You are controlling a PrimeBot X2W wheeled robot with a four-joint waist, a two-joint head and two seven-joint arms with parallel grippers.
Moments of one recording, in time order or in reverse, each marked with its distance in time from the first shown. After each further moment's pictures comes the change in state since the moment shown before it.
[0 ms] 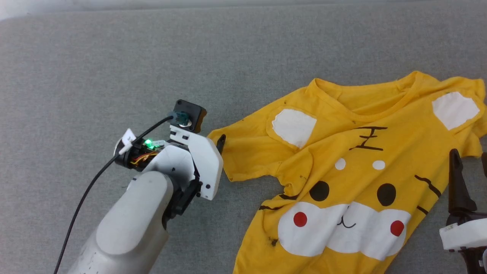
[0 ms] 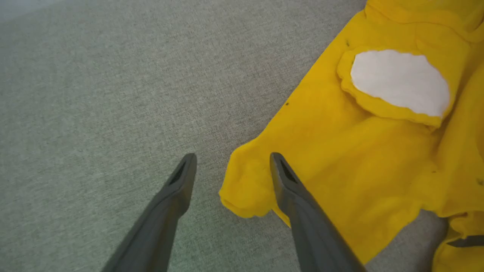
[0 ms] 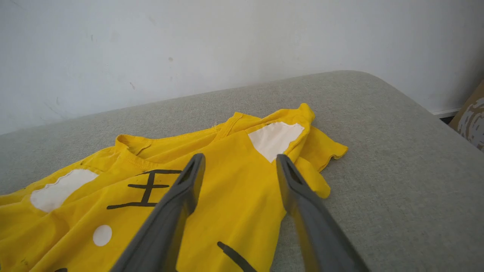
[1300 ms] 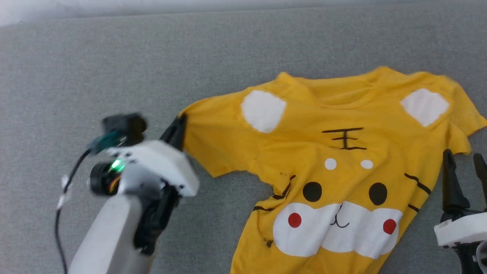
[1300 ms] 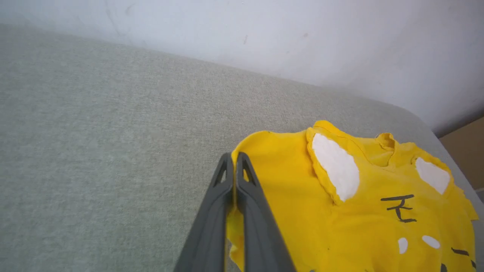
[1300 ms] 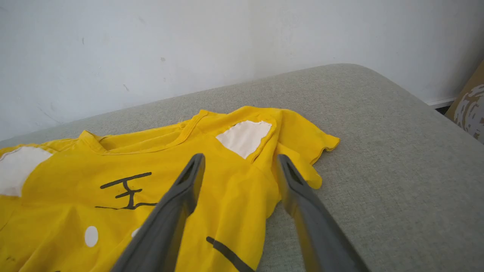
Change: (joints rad) left arm 0.145 -0.056 0.188 -0.166 -0.151 0.115 -0.218; right arm -0.037 0.000 0.003 0.071 0.019 0.000 -0.004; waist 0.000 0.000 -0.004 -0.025
